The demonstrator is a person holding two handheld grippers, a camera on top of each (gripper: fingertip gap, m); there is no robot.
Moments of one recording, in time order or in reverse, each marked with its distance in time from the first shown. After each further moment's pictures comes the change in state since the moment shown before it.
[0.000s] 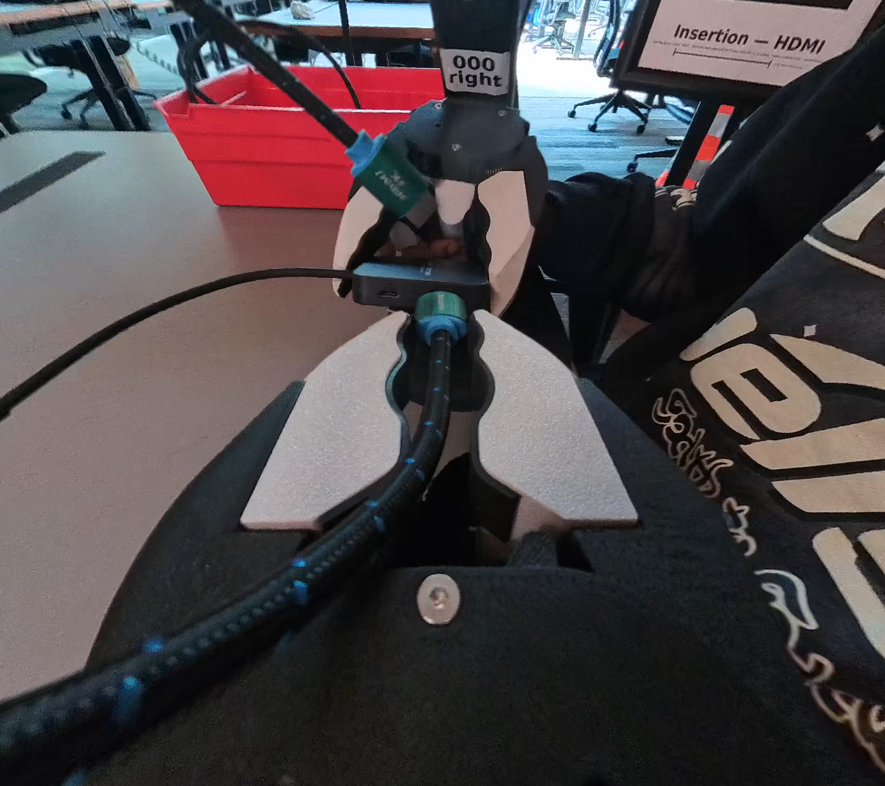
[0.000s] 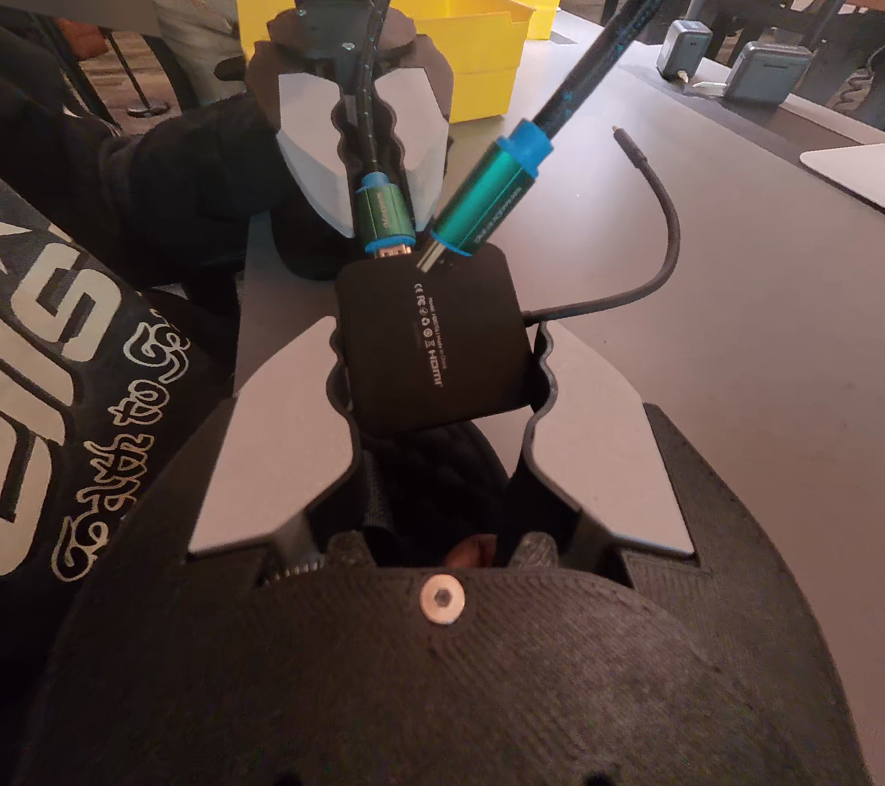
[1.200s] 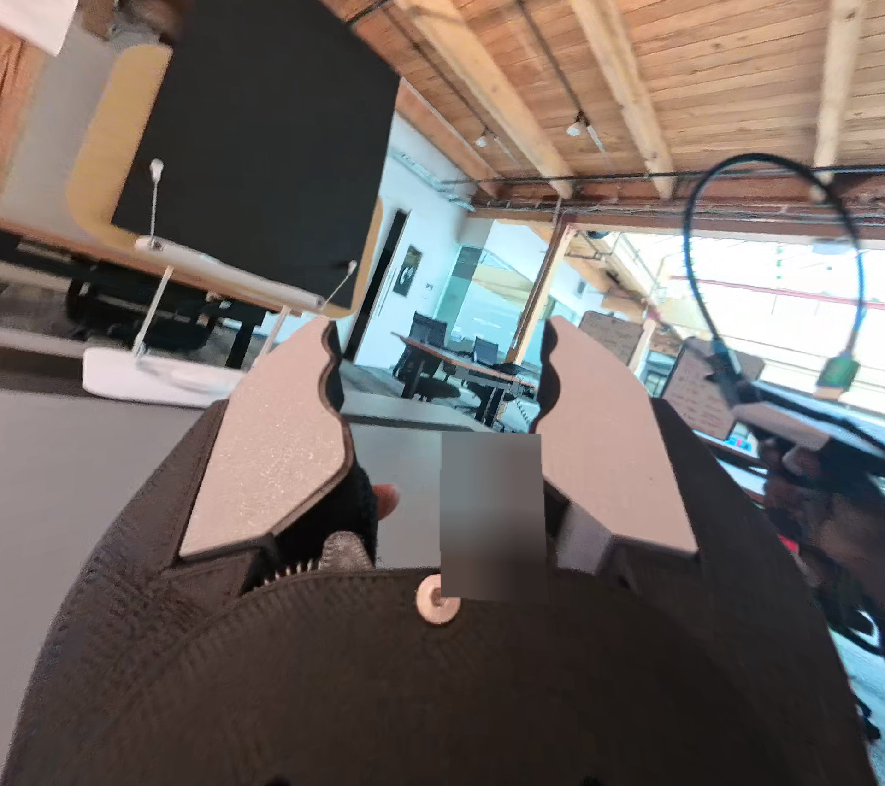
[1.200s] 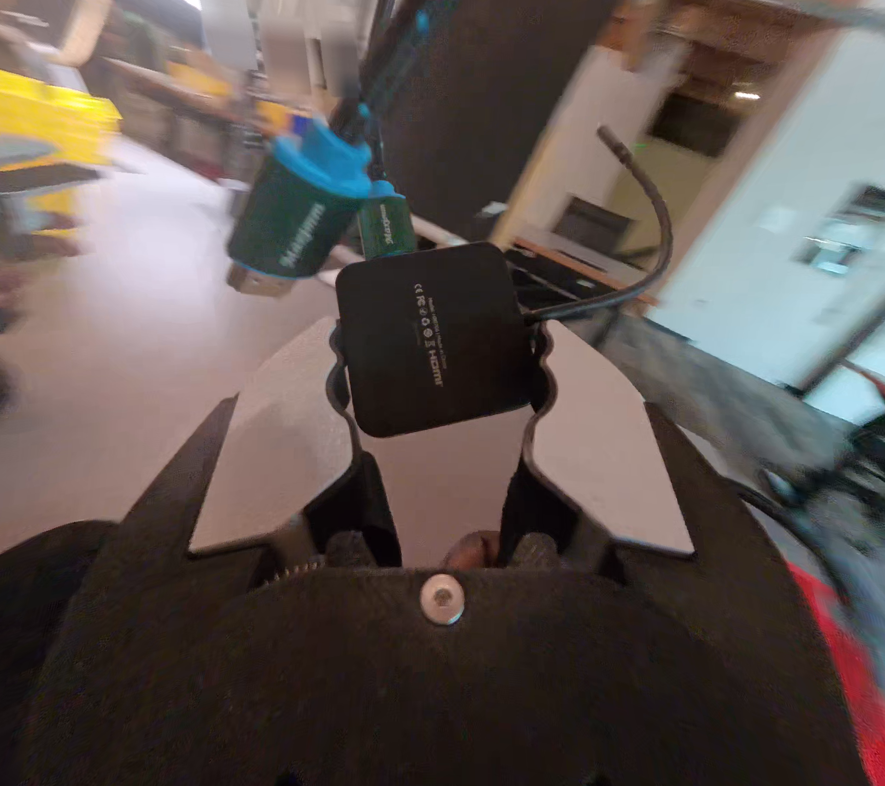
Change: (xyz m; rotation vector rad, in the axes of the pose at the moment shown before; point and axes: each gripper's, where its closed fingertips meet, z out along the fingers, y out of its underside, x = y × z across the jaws) left arm -0.114 -0.065 -0.144 0.845 -0.876 -0.219; right arm 0.098 -0.104 -0.177 0.192 0.898 -0.212
